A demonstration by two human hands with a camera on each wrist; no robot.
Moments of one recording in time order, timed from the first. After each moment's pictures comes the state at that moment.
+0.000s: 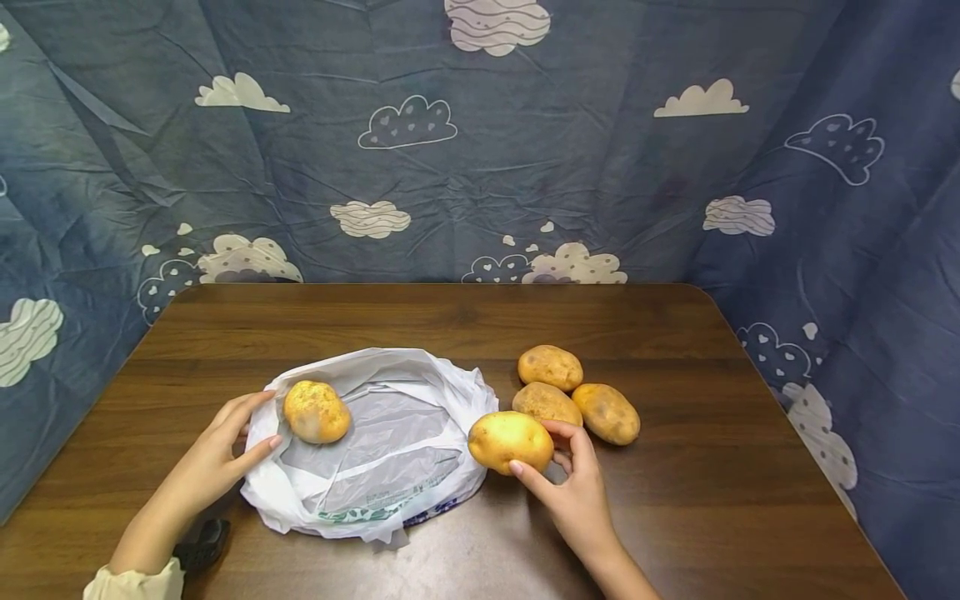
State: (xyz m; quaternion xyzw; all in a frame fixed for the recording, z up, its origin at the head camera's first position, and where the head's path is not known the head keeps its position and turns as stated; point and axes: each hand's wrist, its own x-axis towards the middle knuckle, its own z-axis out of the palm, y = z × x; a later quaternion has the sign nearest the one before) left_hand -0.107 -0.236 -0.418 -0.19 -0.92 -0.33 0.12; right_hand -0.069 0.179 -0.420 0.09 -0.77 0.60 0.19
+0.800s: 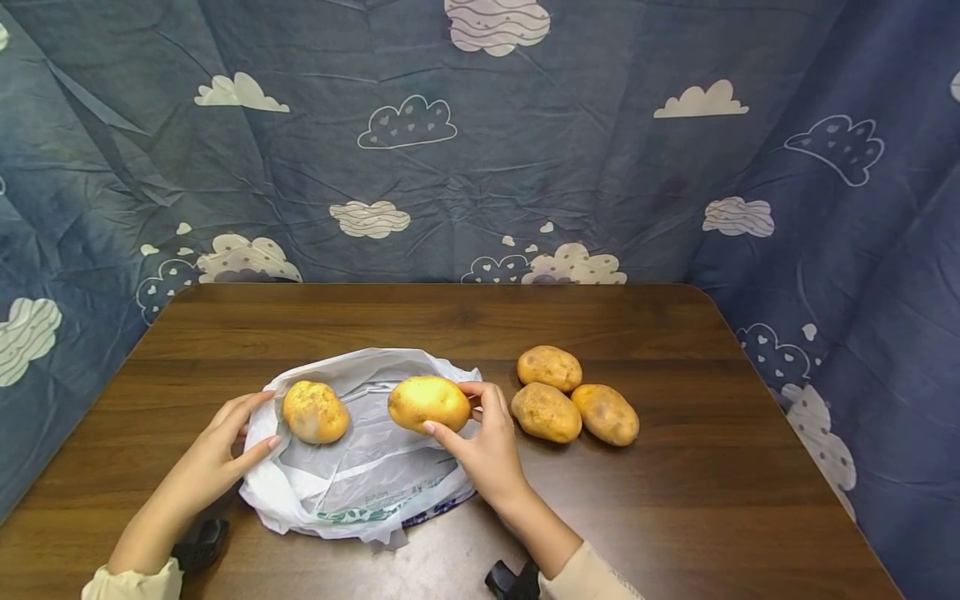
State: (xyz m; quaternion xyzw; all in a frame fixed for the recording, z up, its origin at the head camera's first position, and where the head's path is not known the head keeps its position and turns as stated) left_hand -0.107 -0.235 -0.419 -0.18 -0.92 -0.33 0.12; right_hand -0.102 0.091 -0.379 0.13 -0.79 0.58 0.17
